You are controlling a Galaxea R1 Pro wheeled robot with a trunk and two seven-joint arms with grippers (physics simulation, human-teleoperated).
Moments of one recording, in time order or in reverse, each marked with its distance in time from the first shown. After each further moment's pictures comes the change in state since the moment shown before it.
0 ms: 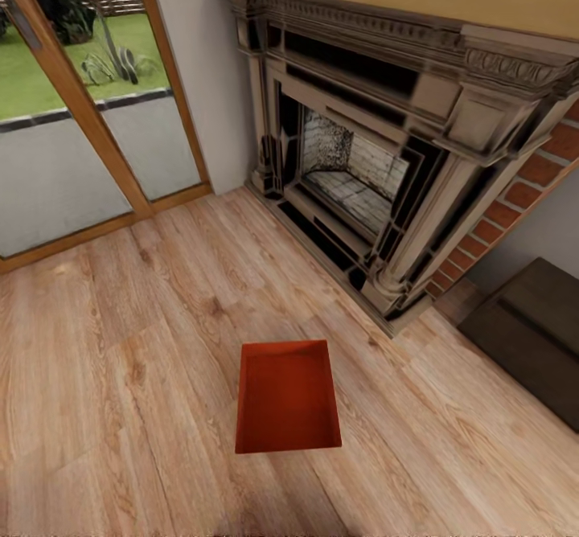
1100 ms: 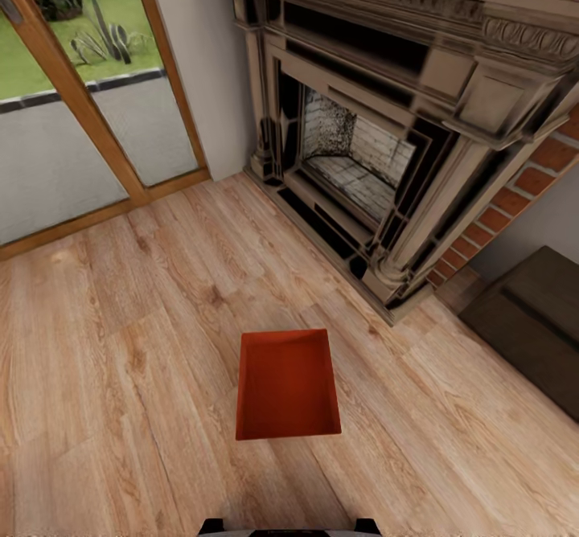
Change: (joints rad) left arm 0.000 0.000 -0.001 0.004 0.003 -0.001 0.000; right arm 0.000 -0.001 -0.003 0.000 -0.002 0.001 0.001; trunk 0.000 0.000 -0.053
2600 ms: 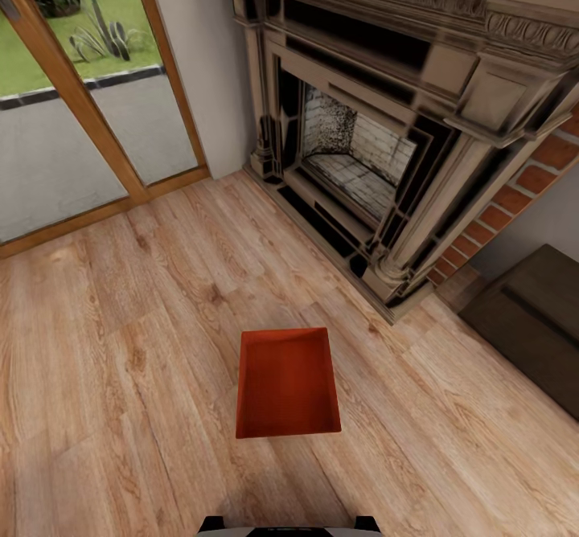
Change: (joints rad) left arm -0.001 0.057 0.002 -0.071 -0.006 0.008 0.003; right arm 0.001 -0.014 -0.009 -0.089 0.001 0.073 -0.021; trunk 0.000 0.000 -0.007
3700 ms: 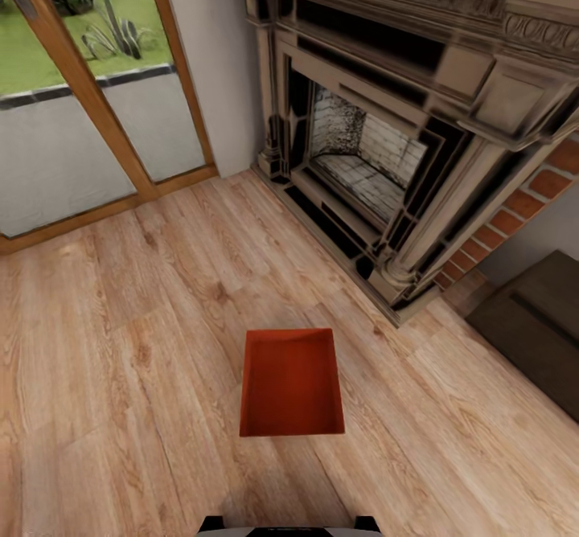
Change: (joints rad) left arm -0.002 0.067 0.007 -0.146 0.004 0.147 0.001; right arm -0.005 -0.044 -0.005 -0.209 -0.009 0.138 -0.039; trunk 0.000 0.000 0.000
